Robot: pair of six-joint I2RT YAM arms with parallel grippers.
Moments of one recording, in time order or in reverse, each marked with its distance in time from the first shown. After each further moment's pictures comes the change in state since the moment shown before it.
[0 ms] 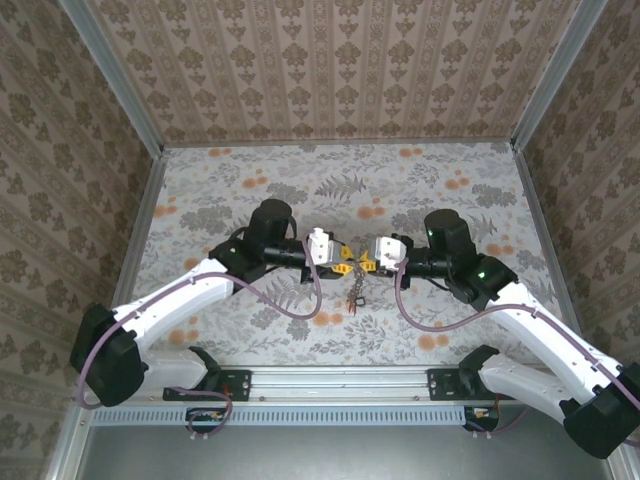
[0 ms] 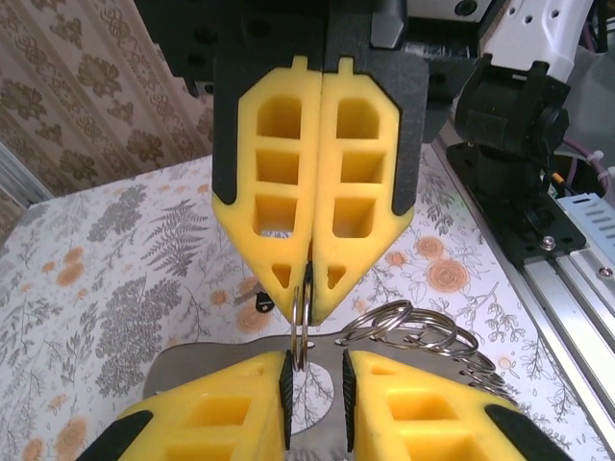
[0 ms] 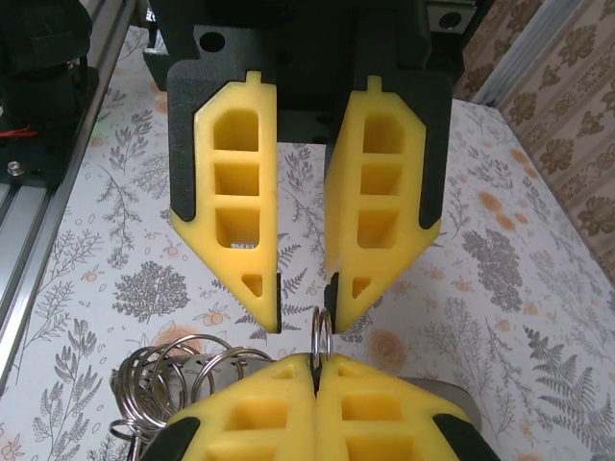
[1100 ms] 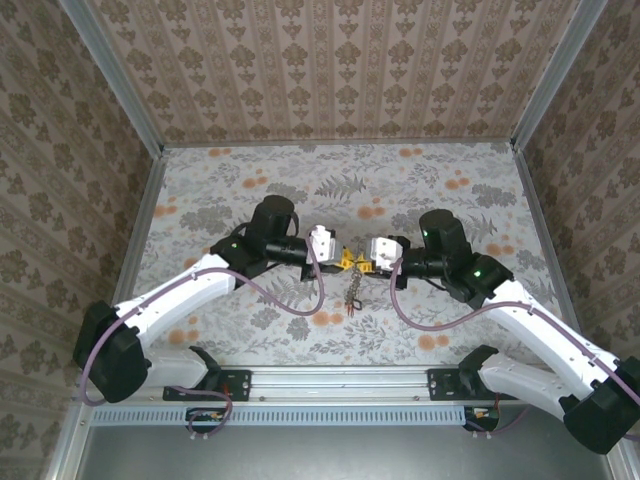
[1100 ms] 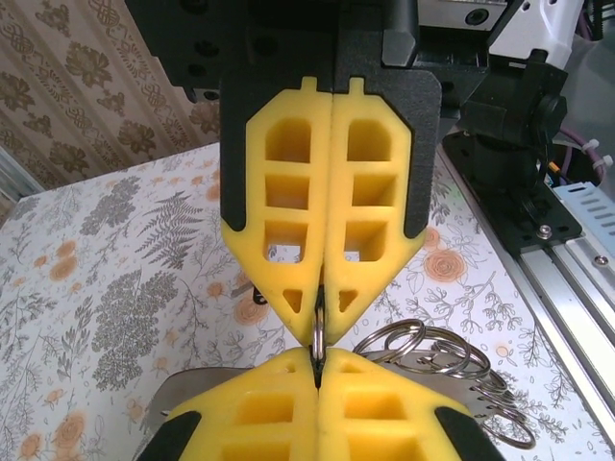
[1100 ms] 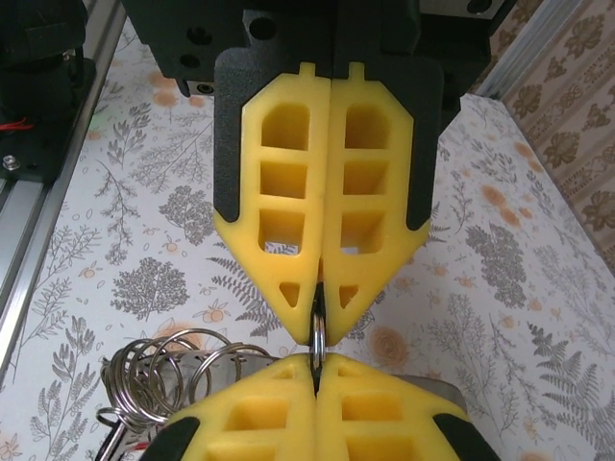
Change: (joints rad) left arm 0.013 0.018 0.033 -0.031 0.026 0.017; right arm 0.023 0.006 0.000 0.019 0.029 0.006
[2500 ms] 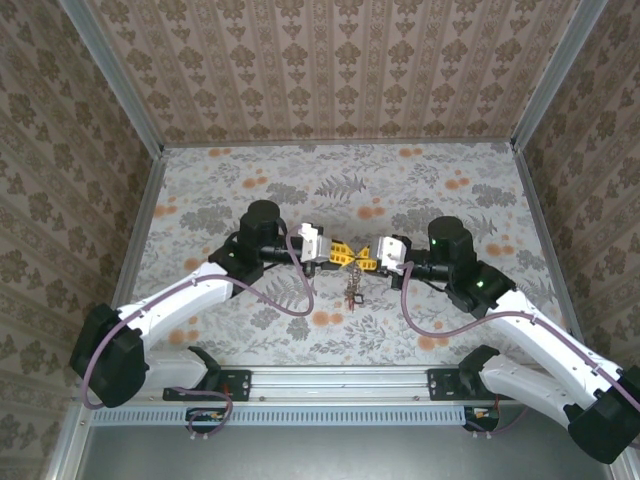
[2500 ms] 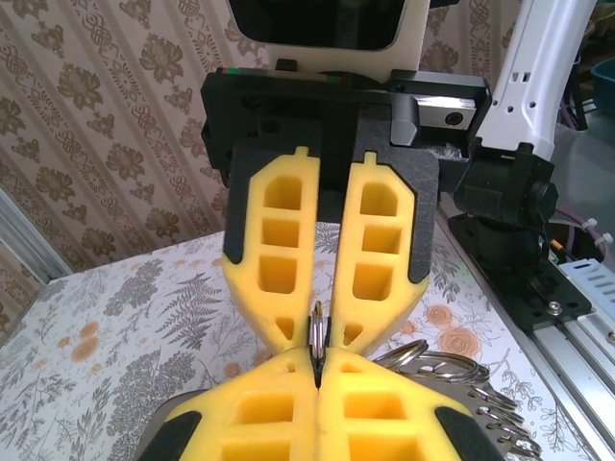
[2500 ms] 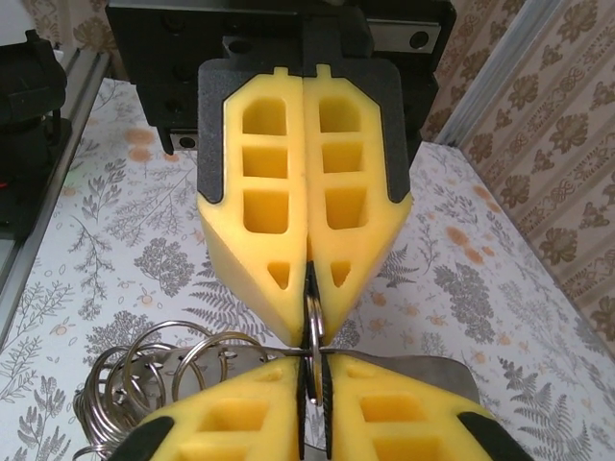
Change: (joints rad) left arm 0.027 -0.029 -0.126 0.348 0.109 -0.155; right arm -0.001 -0.057 -0.089 0.177 -0.015 0.105
